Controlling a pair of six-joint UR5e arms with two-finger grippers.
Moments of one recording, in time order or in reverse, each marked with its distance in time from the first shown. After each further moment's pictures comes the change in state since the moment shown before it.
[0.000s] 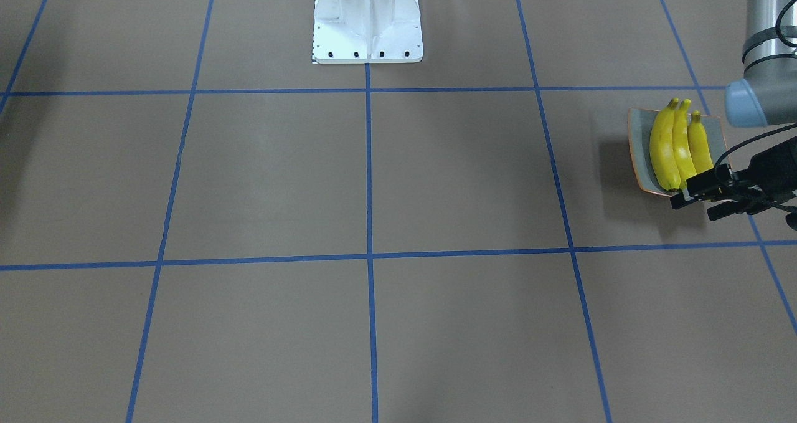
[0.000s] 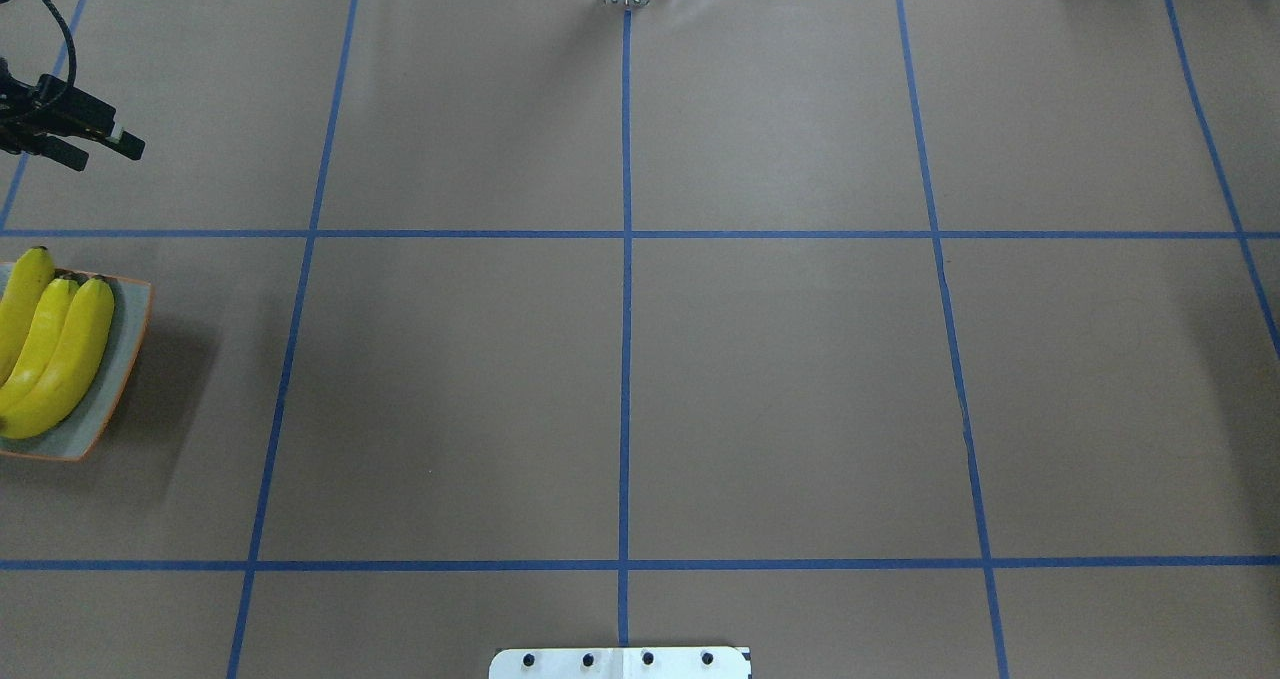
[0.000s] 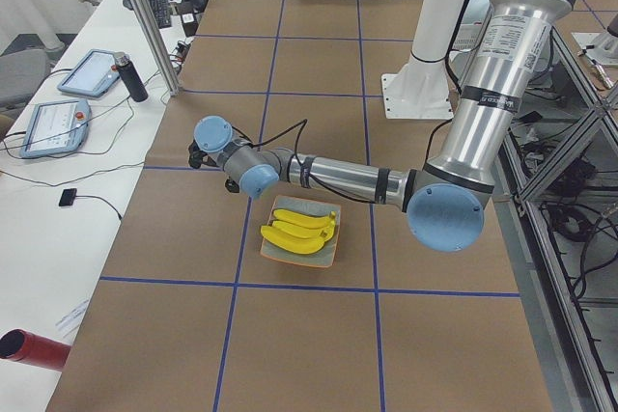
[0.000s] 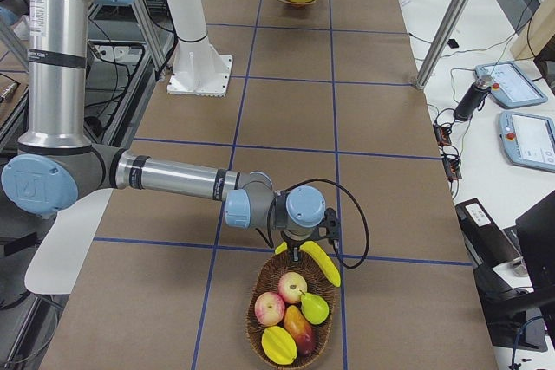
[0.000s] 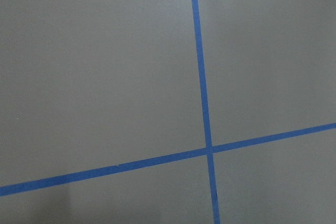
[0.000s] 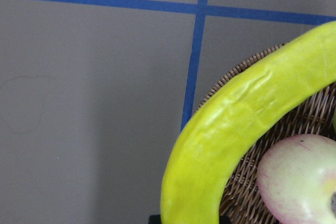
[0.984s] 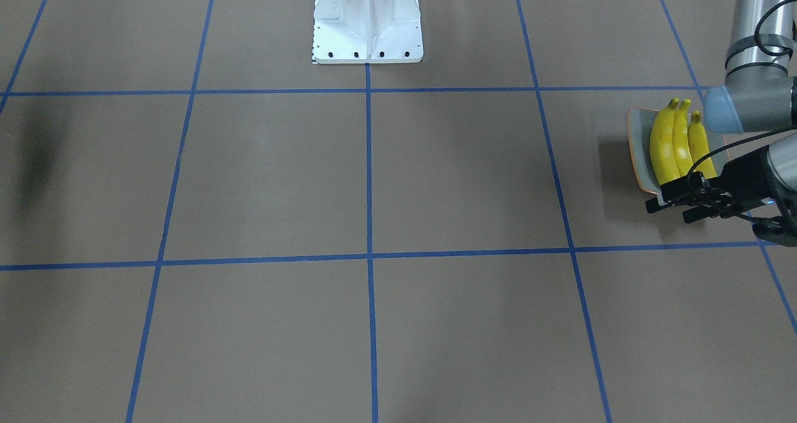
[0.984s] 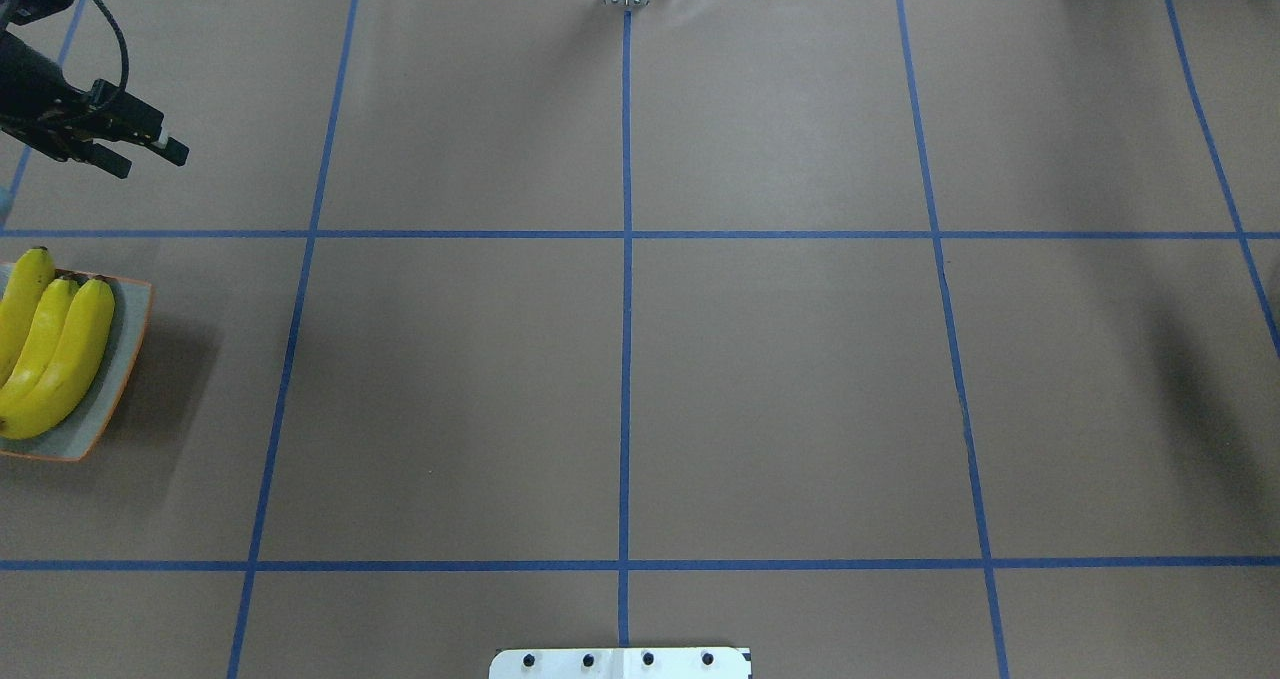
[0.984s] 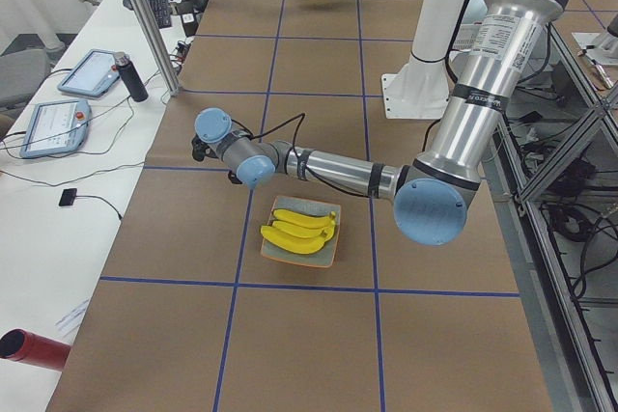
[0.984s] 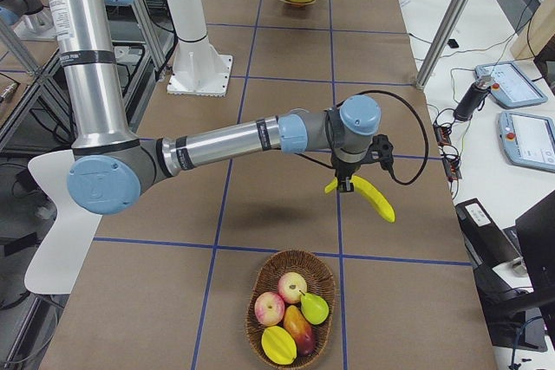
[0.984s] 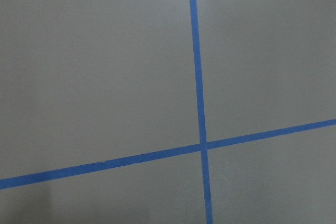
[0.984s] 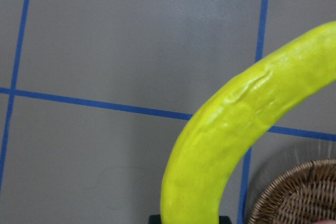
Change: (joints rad) left arm 0.060 -0.061 0.017 0.010 0.006 -0.078; right arm -0.100 0.313 0.112 -0.219 -0.015 0.225
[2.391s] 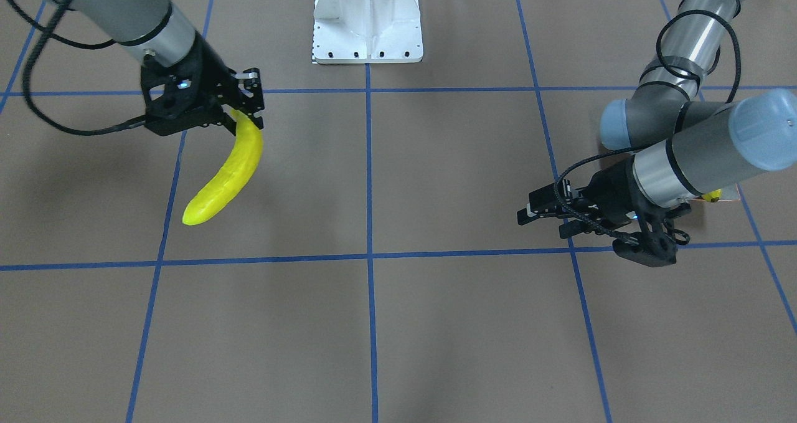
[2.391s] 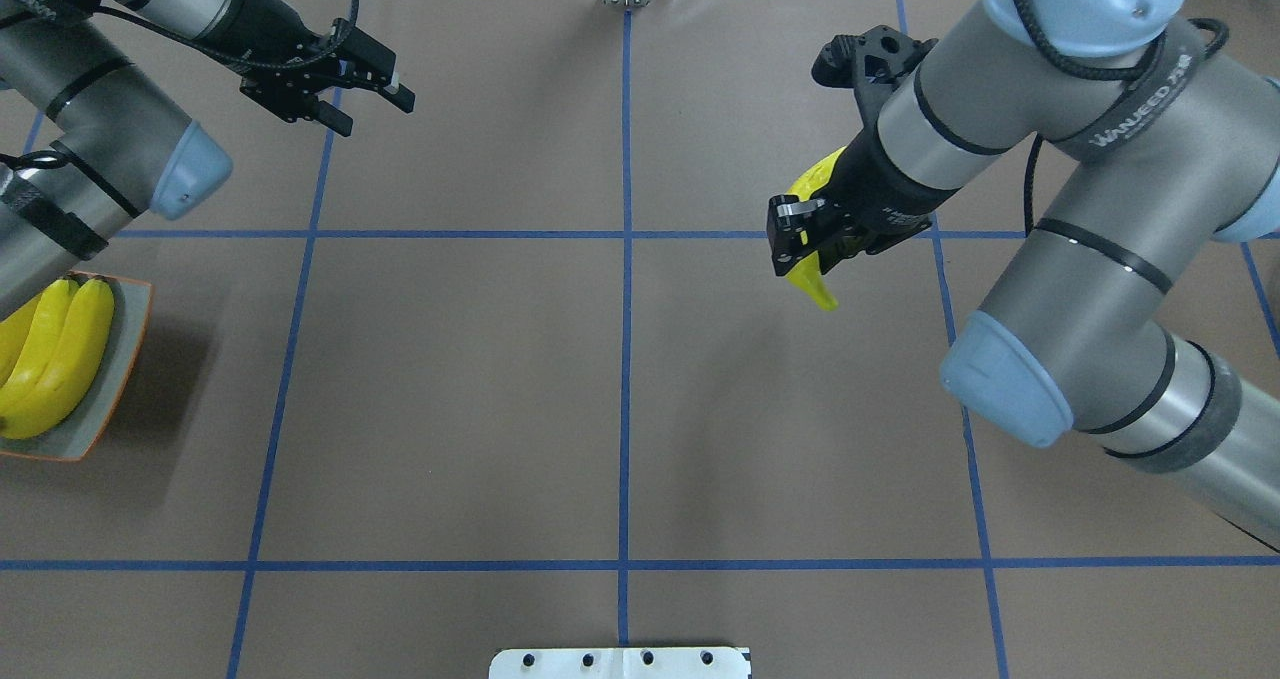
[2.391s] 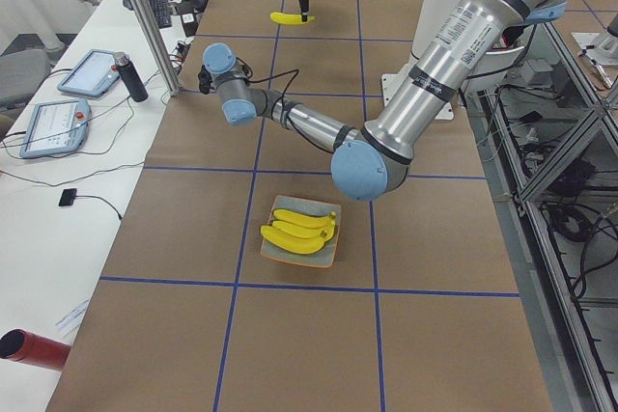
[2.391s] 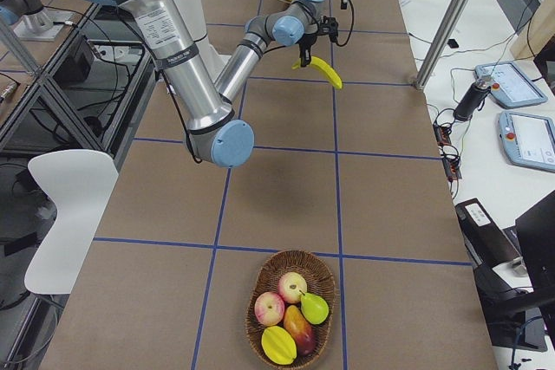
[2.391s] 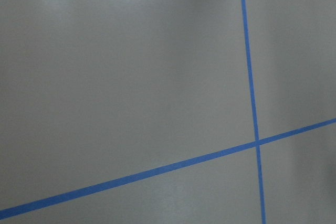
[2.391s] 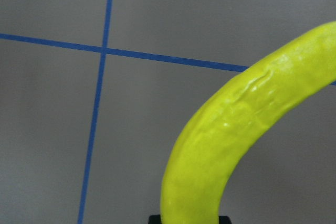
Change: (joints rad) left arm 0.167 -0.283 0.056 -0.243 0.085 -0.498; right arm -0.675 0.370 0.280 -0.002 -0.234 0.831
